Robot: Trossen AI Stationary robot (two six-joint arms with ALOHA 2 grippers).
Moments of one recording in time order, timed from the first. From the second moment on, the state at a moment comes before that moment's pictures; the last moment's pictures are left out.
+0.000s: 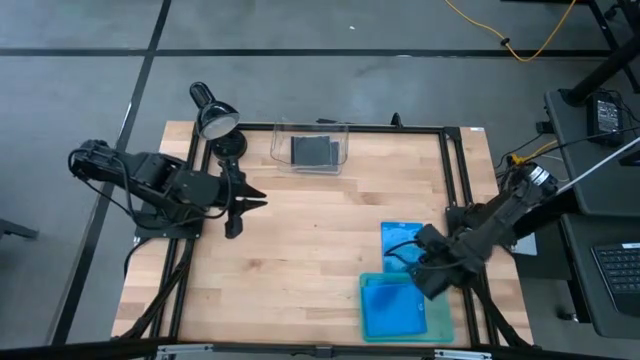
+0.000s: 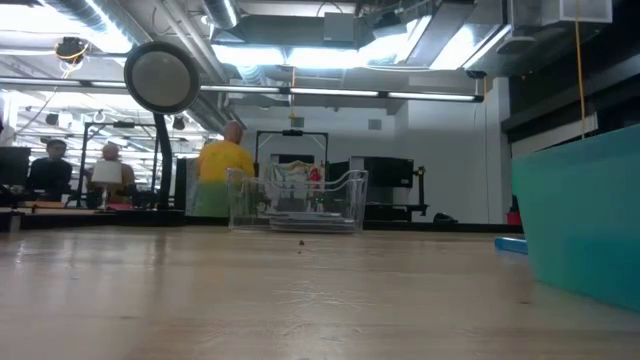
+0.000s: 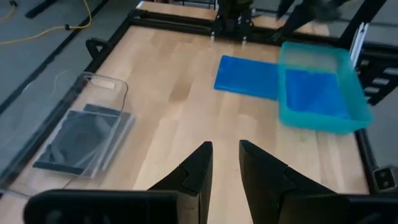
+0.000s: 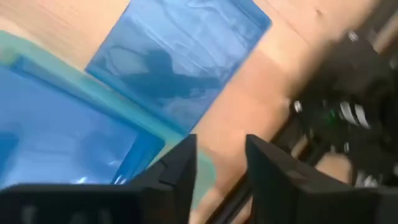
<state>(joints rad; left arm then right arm) -0.33 1.04 1.27 -0.86 -0.43 -0.37 0.74 1.51 1.32 -1.55 0.10 1.69</state>
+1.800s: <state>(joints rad) -0.33 1.12 1.27 -0.71 -0.68 -0.63 0.05 1.52 0.75 -0.70 -0.26 0.33</state>
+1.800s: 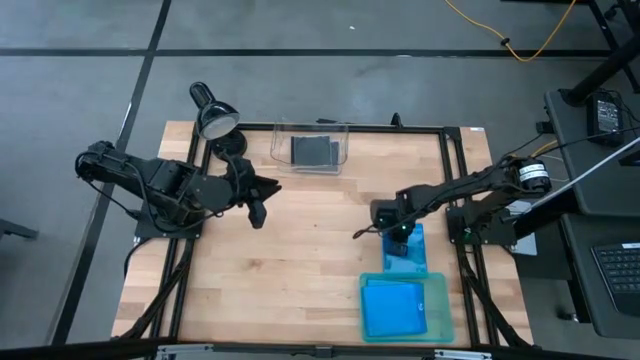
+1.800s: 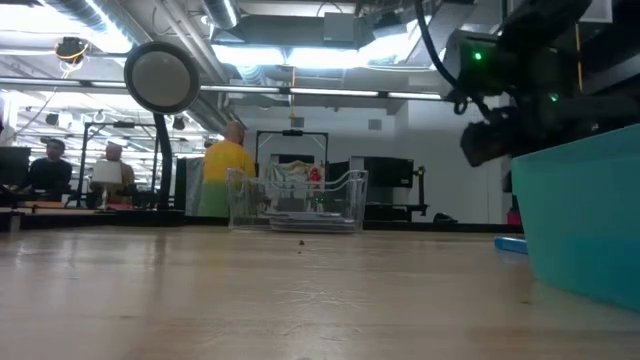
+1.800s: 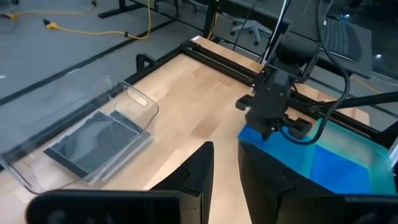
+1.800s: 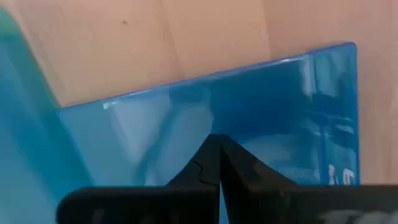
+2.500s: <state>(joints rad) -0.26 1.12 1.27 -0.71 -0.68 -0.62 -0.05 1.83 0.97 -0.42 -0.31 0.17</state>
